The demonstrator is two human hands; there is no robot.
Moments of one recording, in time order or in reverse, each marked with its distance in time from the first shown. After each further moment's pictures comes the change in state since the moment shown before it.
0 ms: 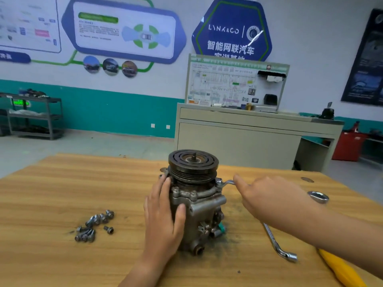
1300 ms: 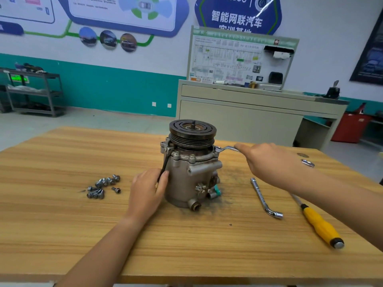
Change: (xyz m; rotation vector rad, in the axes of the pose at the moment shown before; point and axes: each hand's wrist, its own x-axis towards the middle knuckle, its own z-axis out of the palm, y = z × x) left_hand -0.004 -0.025 -0.034 0.220 -0.137 -0.034; right_hand -0.007 0.008 0.009 0.201 0.049 0.125
